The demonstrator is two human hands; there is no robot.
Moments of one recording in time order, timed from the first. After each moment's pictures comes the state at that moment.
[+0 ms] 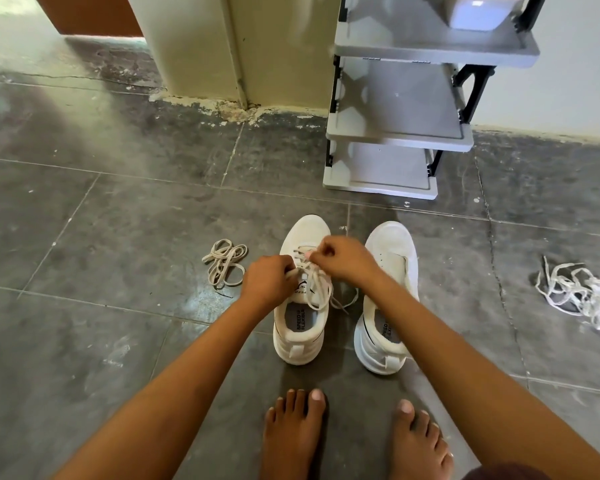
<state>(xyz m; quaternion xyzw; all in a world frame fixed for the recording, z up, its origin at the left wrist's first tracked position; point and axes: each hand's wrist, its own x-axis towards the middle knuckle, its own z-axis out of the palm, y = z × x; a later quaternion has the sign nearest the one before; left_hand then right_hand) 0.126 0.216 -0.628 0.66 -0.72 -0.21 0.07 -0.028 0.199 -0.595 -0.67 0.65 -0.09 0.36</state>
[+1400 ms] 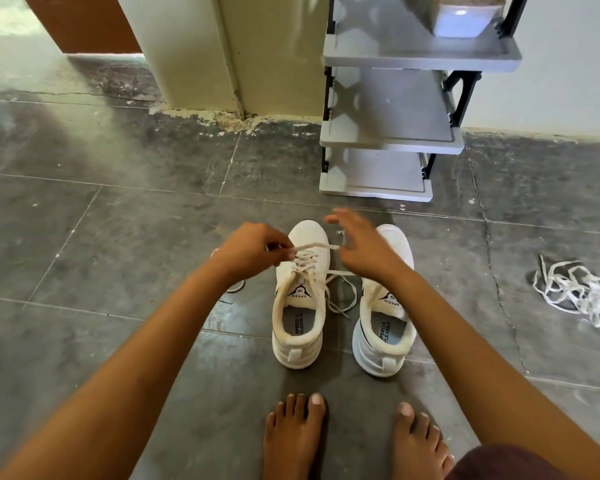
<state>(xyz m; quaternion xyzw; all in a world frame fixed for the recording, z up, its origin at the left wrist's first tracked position) 0.144 0.194 -0.547 0.55 -0.79 -0.27 0.08 -0.060 0.203 -0.558 -0.72 0.60 -0.14 0.31</state>
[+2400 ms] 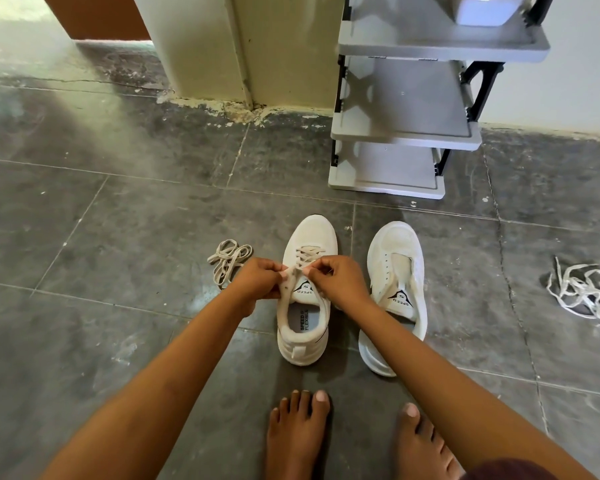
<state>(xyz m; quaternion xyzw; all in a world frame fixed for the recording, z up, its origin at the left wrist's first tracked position) 0.140 0.219 -0.608 0.68 -0.38 -0.59 0.22 -0.013 0.226 -0.626 -0.58 0.64 -0.27 0.43</state>
